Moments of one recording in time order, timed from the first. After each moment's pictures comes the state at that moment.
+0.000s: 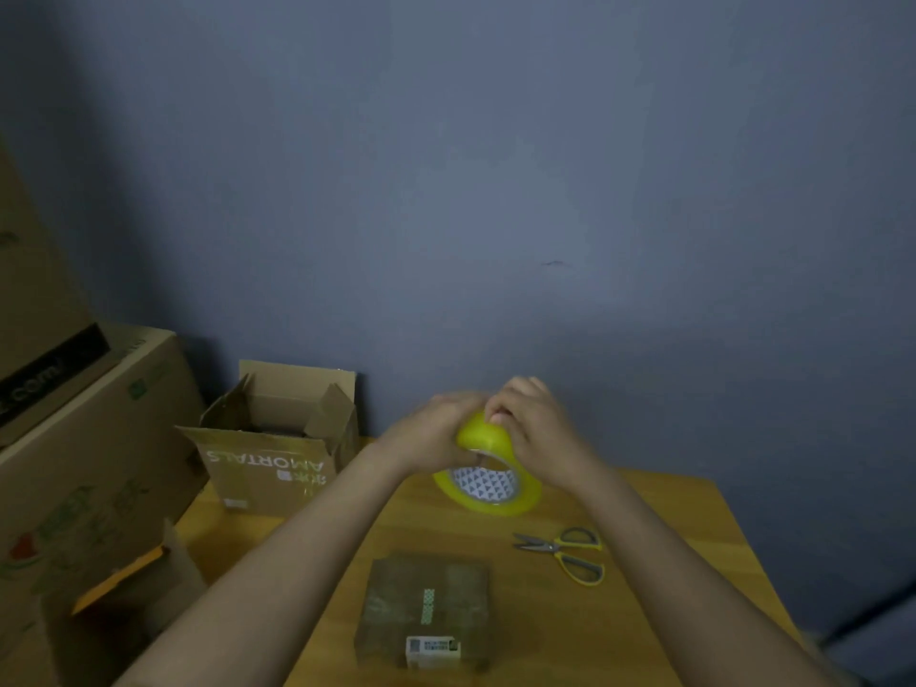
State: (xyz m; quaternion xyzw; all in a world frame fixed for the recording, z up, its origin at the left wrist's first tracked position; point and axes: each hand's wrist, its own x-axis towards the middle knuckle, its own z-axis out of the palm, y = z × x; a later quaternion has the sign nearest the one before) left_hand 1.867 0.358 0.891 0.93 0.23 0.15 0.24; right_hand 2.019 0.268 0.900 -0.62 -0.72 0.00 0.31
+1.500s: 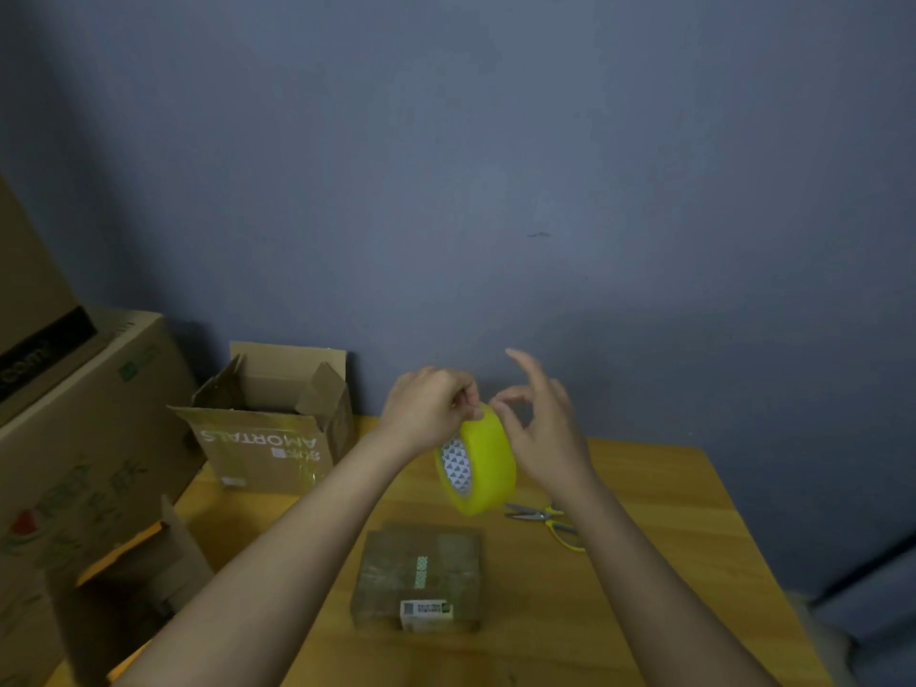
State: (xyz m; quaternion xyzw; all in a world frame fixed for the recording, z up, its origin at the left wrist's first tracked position) left_hand 1.874 0.321 0.907 0.90 0.34 0.21 0.16; right_hand 2.012 0.228 0.876 -0.66 -0.60 0.00 0.45
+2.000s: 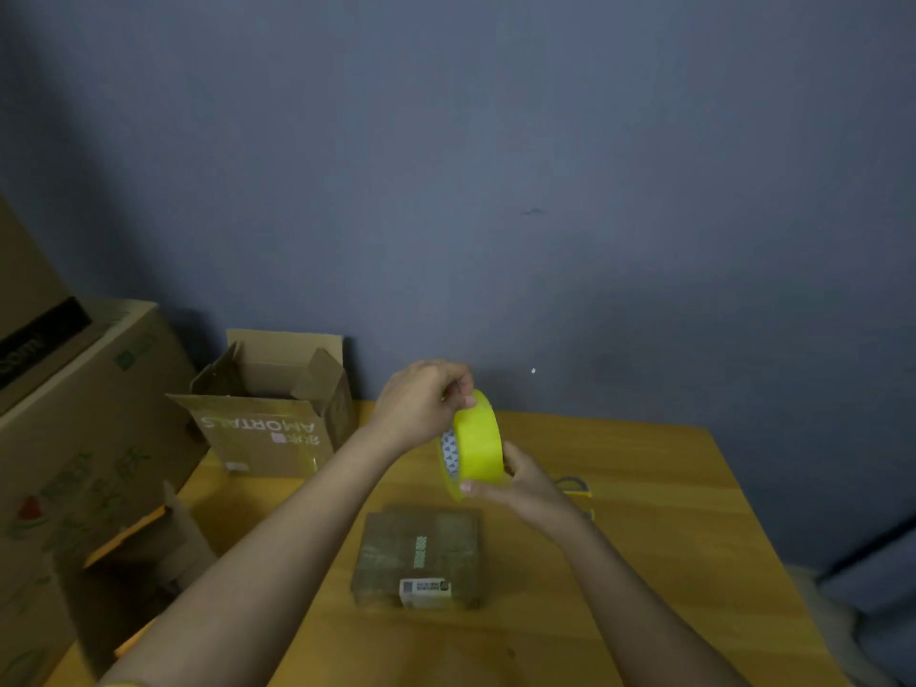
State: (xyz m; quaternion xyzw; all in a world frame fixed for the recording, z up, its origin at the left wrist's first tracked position) left_hand 1.878 0.318 0.891 0.90 0.32 0.22 0.18; right_hand 2.008 0.203 0.810 -0.63 -0.46 0.44 0.45
